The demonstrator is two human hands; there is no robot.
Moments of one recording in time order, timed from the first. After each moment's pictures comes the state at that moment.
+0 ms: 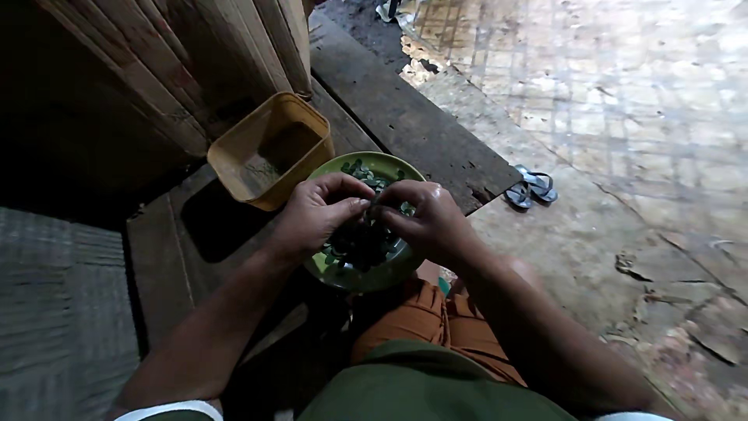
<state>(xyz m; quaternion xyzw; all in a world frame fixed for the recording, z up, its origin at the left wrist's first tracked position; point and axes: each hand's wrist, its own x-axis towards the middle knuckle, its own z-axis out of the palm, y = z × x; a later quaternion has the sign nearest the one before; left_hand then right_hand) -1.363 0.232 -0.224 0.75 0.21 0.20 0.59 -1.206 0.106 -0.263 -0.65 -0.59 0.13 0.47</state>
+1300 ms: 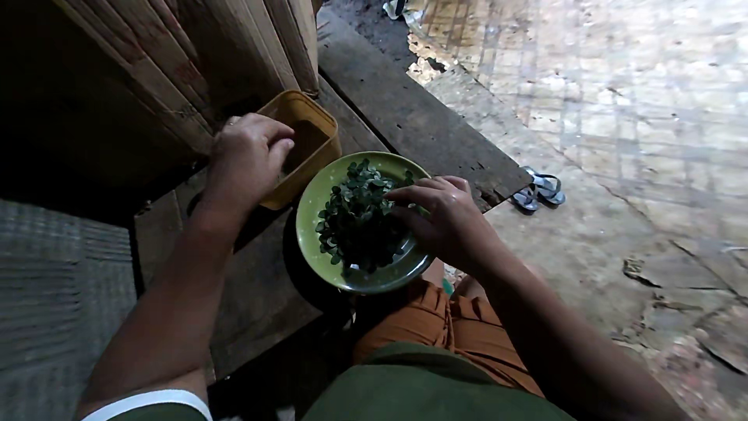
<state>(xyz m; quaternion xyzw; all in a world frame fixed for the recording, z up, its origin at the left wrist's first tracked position) -1.384 0.322 -0.190 0.94 0.29 0.17 0.05 -1.196 0.100 -0.273 -0.69 -0.62 0.03 0.37</state>
